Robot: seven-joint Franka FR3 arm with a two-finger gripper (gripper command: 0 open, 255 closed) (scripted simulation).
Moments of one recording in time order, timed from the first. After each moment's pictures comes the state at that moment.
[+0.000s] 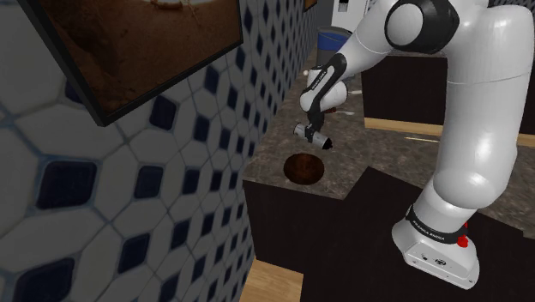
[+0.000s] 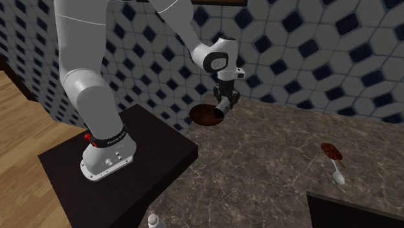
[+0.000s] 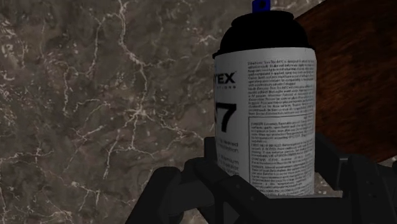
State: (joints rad) arm -0.12 0.35 -0.25 -2.22 0.05 2.59 -0.44
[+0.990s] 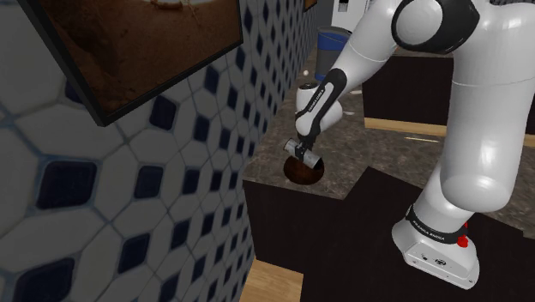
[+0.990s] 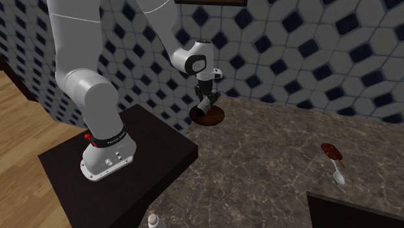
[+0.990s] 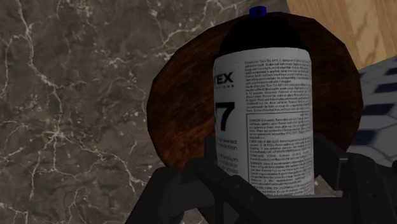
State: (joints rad) arm 0.04 0.30 -0.22 -2.41 0.00 2.72 -0.21
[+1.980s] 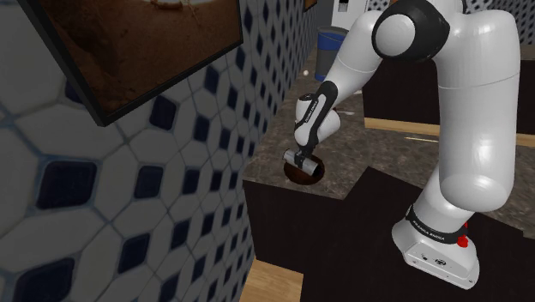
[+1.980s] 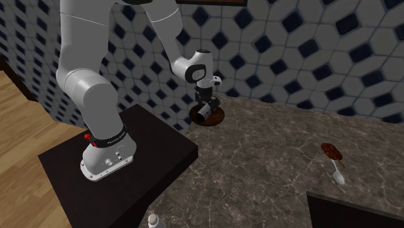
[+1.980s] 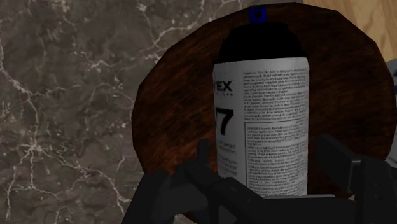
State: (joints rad) arm 0.02 0.42 -0.19 -2.39 0.04 2.82 -0.23
